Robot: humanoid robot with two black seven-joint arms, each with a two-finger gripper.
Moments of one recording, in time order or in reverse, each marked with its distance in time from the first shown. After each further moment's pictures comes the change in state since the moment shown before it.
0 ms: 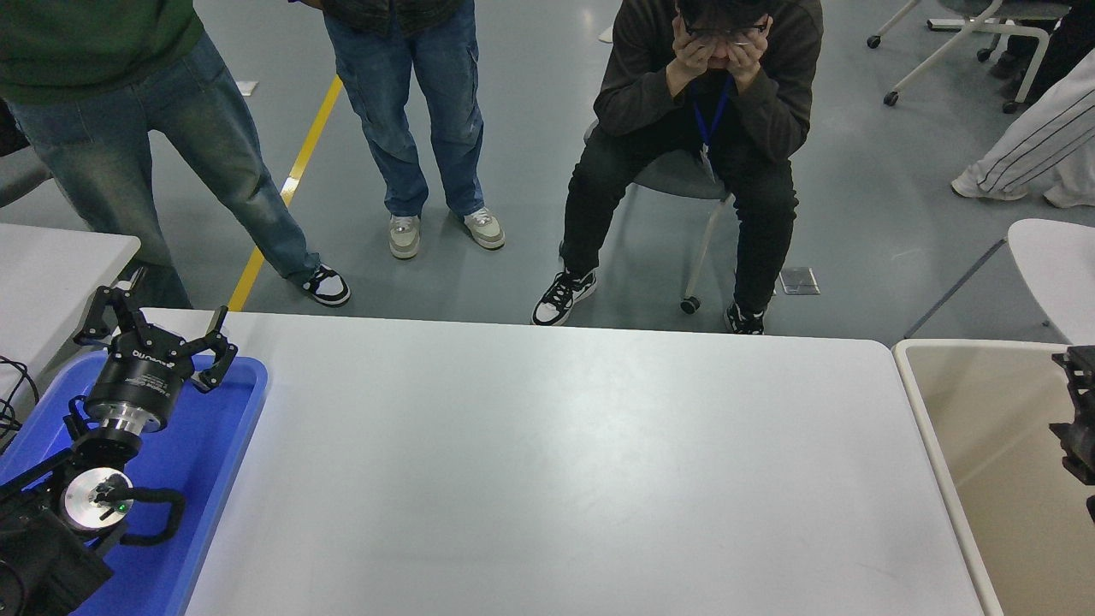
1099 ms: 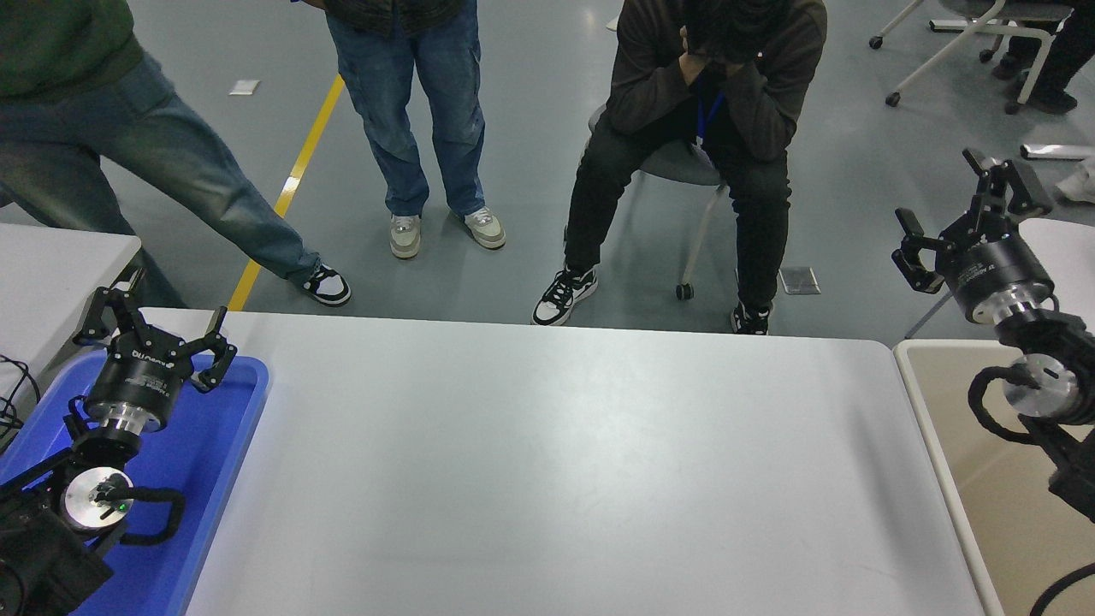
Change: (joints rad) left arm 0.000 0.000 0.000 0.000 0.000 0.000 0.000; right arm 0.066 0.006 0.262 0.602 -0.002 -0.062 0.366
